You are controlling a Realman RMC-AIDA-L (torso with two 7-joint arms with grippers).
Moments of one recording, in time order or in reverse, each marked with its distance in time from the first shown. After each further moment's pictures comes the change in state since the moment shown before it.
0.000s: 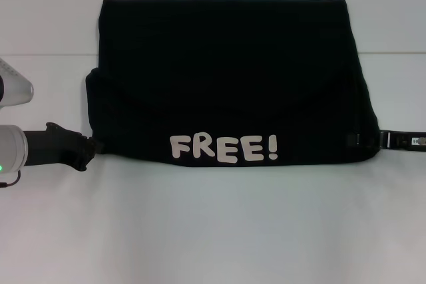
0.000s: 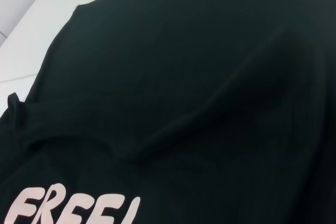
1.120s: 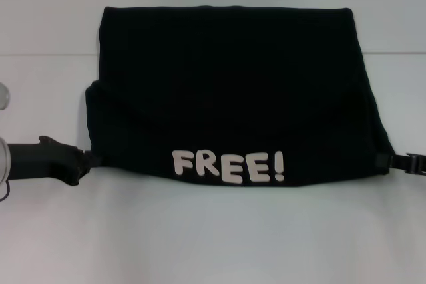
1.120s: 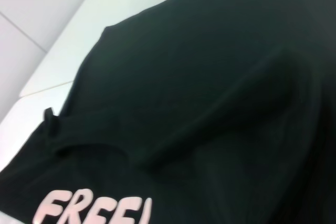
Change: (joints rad) left arm 0.045 -0.004 -0.056 0.100 0.001 0.208 -0.047; right arm -0.126 -0.011 0.131 -0.038 0.029 -0.212 -0.137
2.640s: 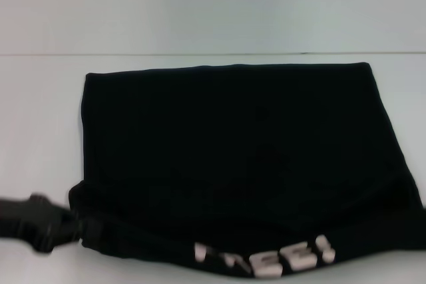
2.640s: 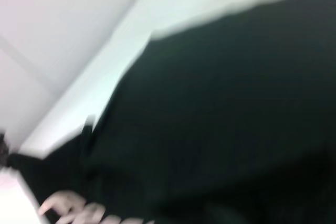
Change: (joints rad) left arm 0.021 0.040 -0.228 0.077 0.085 0.682 0.000; right arm -0.174 -0.039 0.217 -0.197 -0.131 -0.501 -0.194
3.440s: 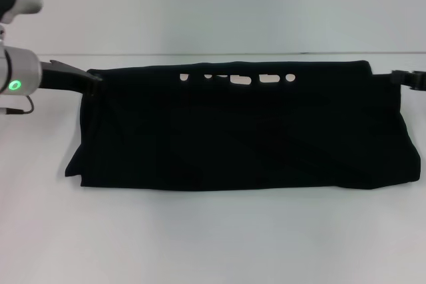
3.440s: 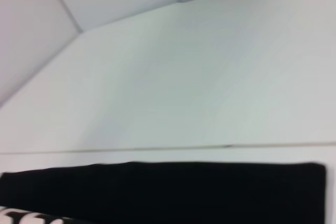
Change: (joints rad) left arm -0.343 0.106 0.241 -0.413 0.012 -1.032 -0.246; right arm 0.385 -0.018 0.000 0.258 0.002 0.727 0.103
